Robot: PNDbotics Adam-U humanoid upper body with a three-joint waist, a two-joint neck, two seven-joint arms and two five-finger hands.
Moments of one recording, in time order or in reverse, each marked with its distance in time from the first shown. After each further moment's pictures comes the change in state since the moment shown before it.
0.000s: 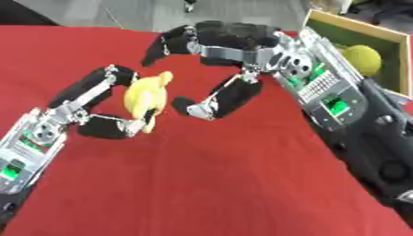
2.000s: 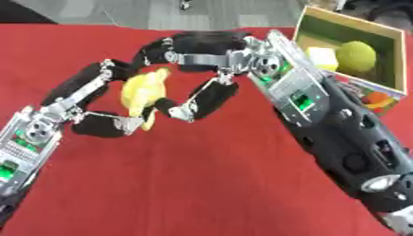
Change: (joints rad) left arm -0.003 -0.026 0.005 -0.038 0.015 0.008 -0.026; right arm -0.025 0.076 -0.008 0.091 0.030 -0.028 0.102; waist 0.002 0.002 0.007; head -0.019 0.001
